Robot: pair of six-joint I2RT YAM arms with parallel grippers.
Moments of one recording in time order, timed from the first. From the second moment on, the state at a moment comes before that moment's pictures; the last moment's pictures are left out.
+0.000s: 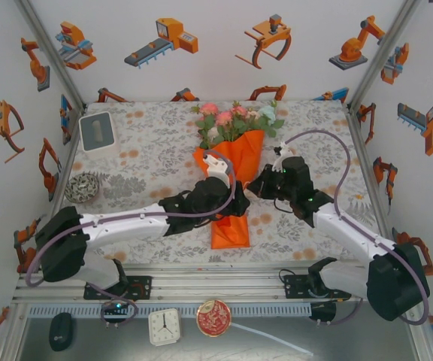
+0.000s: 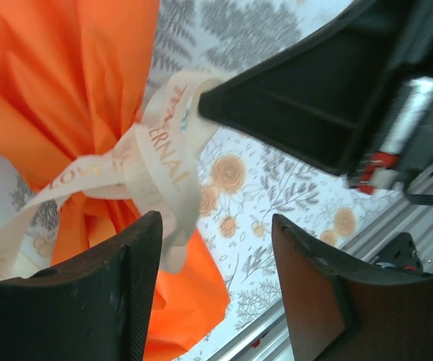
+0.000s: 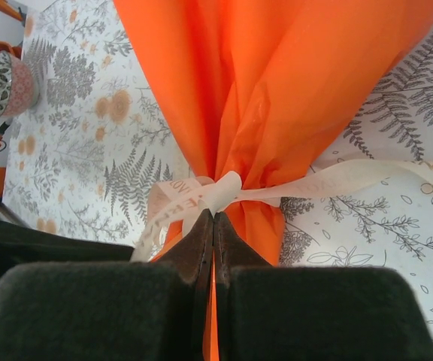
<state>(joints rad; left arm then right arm) -1.16 1.44 0.92 0.07 -0.31 -0.64 0.47 1.14 0.64 0.00 -0.26 0.59</state>
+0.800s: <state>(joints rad) -0.78 1.34 0.97 -0.09 0.06 -0.64 0.63 1.30 0.75 0.04 -0.52 0.44</state>
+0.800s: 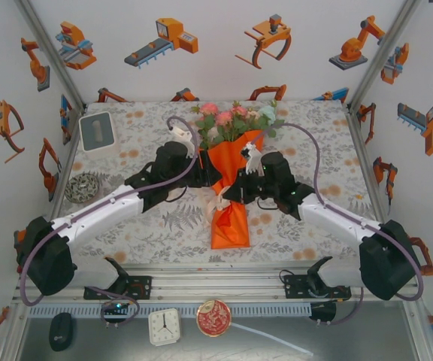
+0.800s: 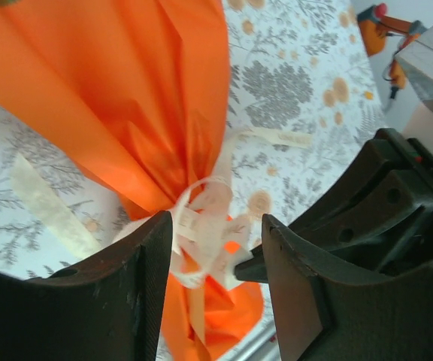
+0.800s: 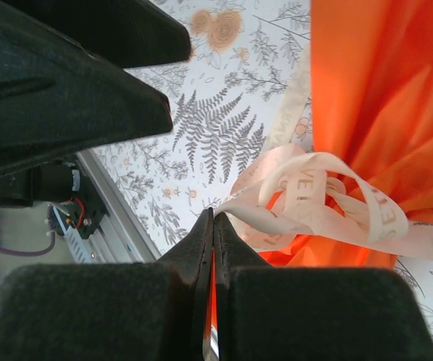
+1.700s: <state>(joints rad) -0.76 1.48 0.93 -0.08 0.29 -0.91 0.65 1.25 0.71 0.05 -0.41 0.38</state>
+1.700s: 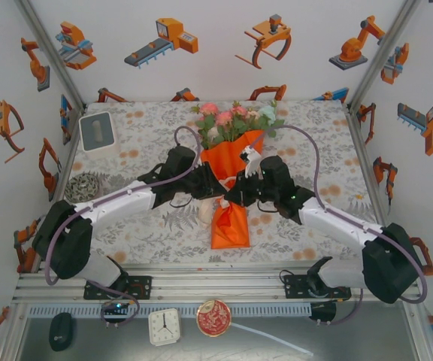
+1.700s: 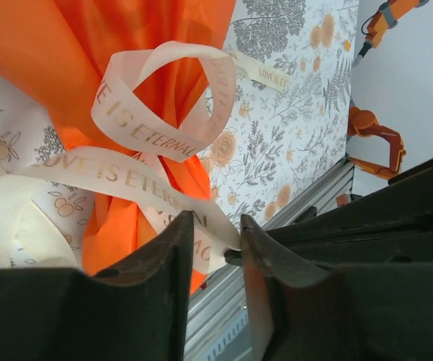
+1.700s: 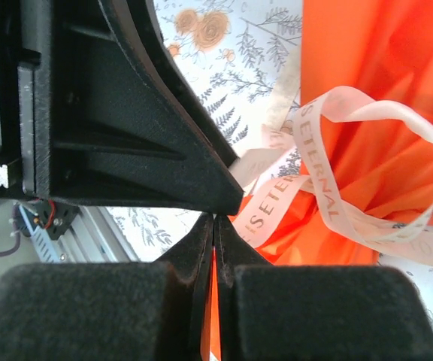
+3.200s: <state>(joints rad) -0.73 1.31 0.89 -0.28 0.12 -0.61 0.68 1.60 1.03 -0.20 -0.24 0.34</state>
